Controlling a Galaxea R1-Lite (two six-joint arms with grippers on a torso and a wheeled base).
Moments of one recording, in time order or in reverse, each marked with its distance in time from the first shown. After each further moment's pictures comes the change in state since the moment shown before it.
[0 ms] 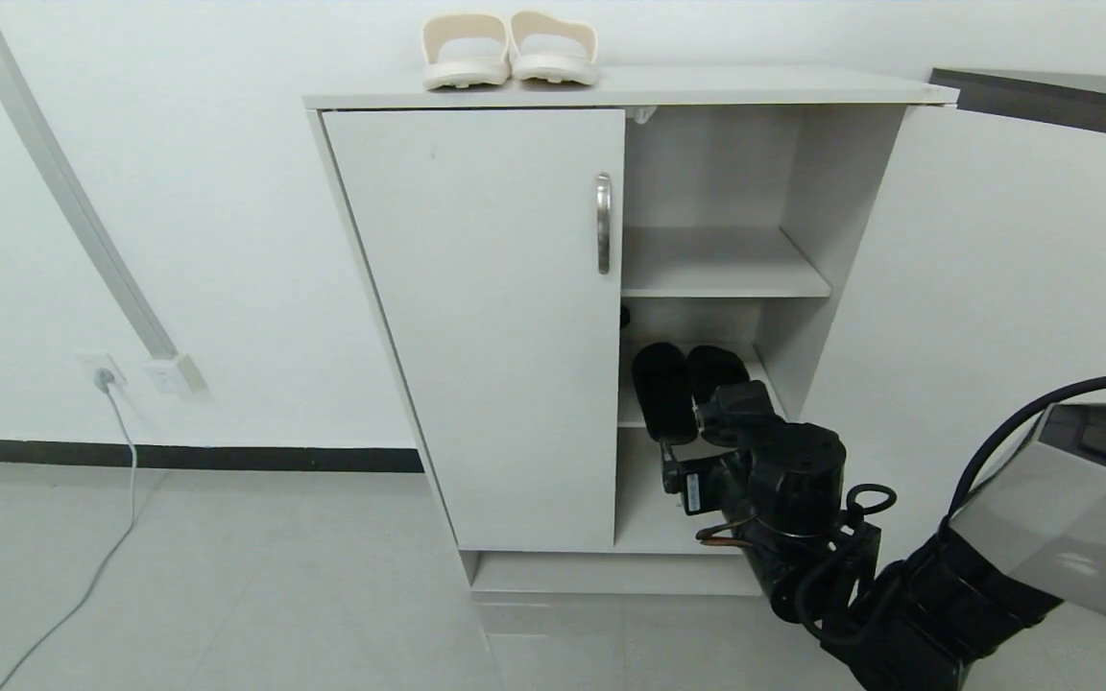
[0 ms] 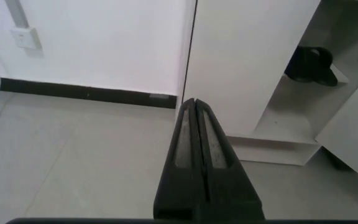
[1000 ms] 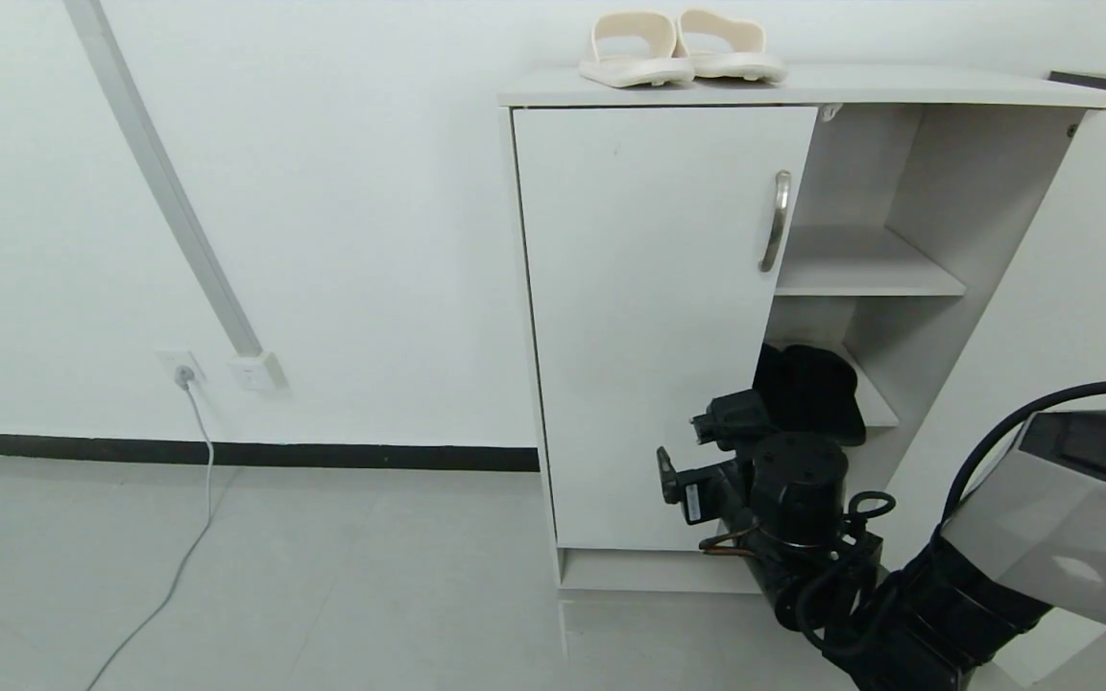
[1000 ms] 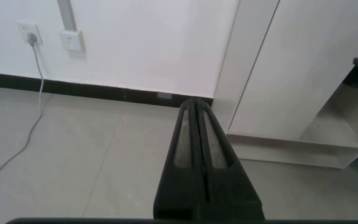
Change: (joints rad) left arm 0.001 0.000 -0.001 -0.001 -0.004 0.004; right arm -0.005 0.013 0.027 -0.046 0.031 -0.038
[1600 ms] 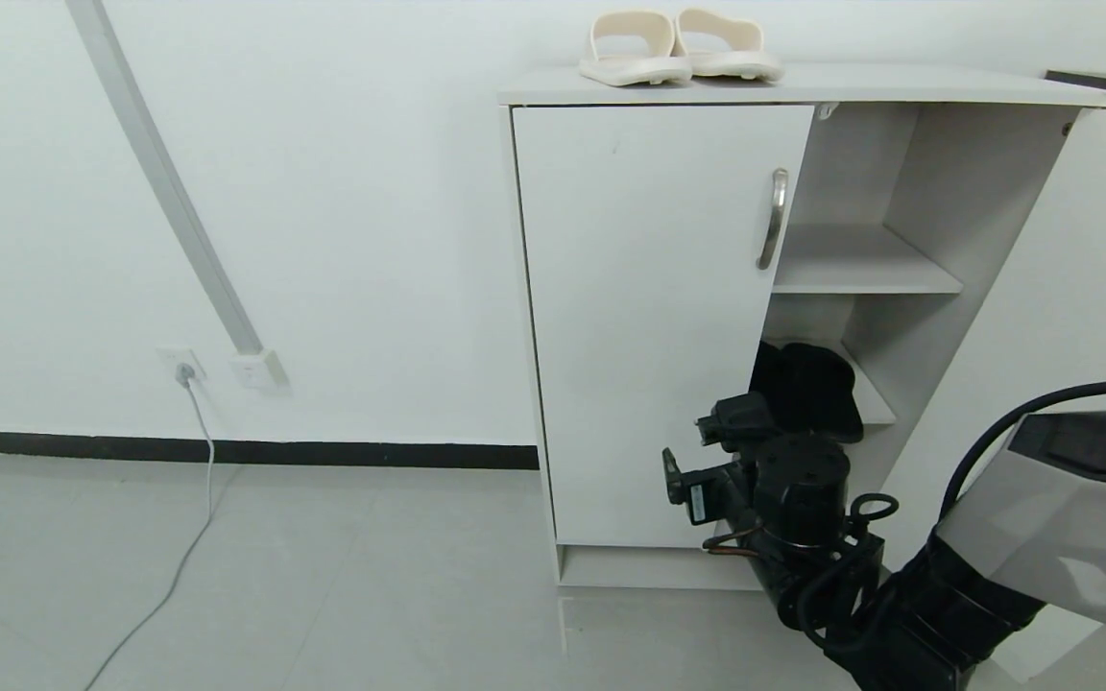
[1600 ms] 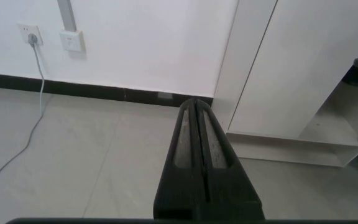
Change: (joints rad) left arm -0.001 0.000 0.000 0.001 0.000 0.001; right arm -0.005 0.013 0.009 -0.018 0.000 -0.001
